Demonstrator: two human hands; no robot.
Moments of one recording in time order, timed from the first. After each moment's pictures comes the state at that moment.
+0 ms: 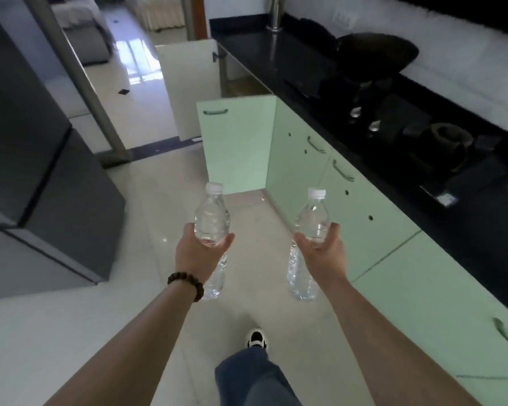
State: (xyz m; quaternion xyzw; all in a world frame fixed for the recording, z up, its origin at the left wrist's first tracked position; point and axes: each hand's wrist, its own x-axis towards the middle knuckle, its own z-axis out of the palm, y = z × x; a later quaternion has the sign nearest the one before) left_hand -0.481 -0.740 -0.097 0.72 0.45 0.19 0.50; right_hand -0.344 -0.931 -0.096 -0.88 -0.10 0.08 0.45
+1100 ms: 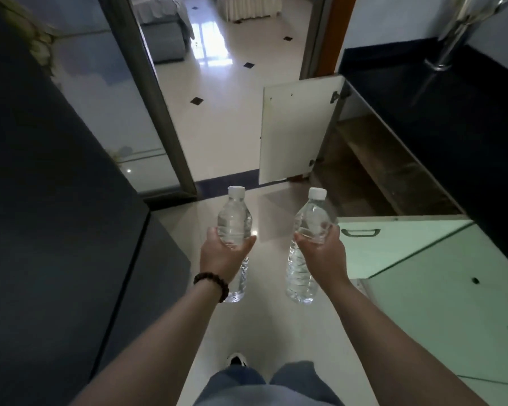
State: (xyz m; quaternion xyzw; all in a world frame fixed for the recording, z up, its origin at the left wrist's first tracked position) left_hand -0.254 -0.110 -0.113 0.65 0.55 0.18 0.50; right_hand -0.107 -0.243 -0.110 -0.85 -0.18 0.19 0.46
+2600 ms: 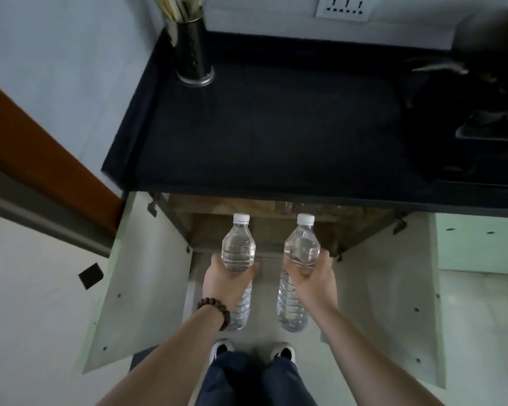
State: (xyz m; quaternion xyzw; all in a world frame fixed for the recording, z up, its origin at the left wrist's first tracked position) left_hand 0.353 0.166 -0.186 0.85 0.10 -0.24 0.46; right_hand 0.282 0.003 -0.164 -0.81 0.39 0.01 0.44
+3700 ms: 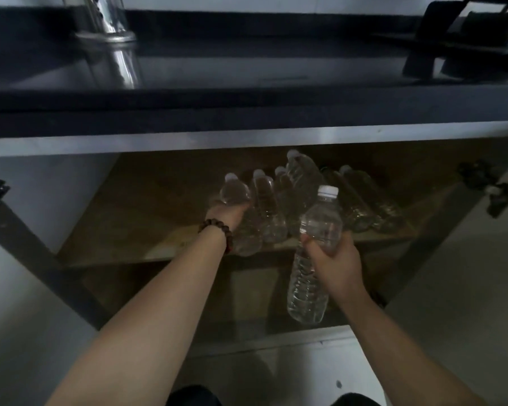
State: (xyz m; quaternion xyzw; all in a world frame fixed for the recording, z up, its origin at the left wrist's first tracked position) left_hand 0.582 -0.010 -0.436 0.77 0.02 -0.24 0.59; right_hand 0.403 -0.120 -0.466 -0.71 0.32 -0.27 0.56
